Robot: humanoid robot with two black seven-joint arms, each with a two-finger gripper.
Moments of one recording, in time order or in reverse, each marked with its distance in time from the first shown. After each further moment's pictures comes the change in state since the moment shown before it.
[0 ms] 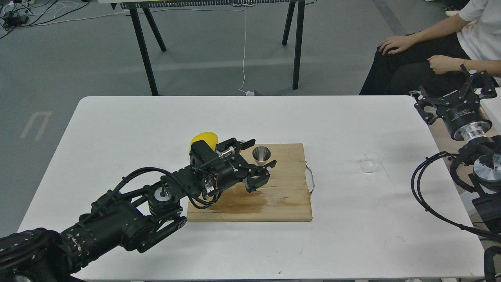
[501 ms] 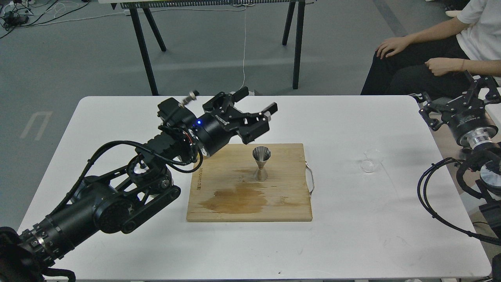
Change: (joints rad) left arm -0.007 0.090 -0.300 -0.311 -0.356 -0.092 0.010; right arm -0.045 -0.039 -0.001 0.007 0.000 0.005 -0.002
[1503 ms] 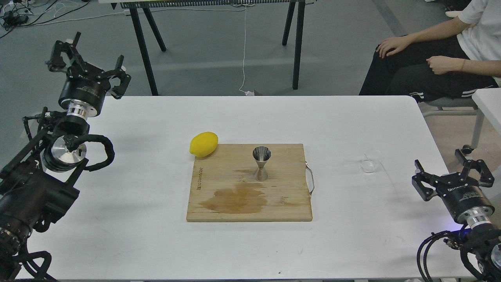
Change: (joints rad) left arm 0.005 0.088 -0.359 0.438 -1.845 -0.563 -0.109; right arm -0.551 0.068 0.043 0.397 0.454 0.000 -0.100
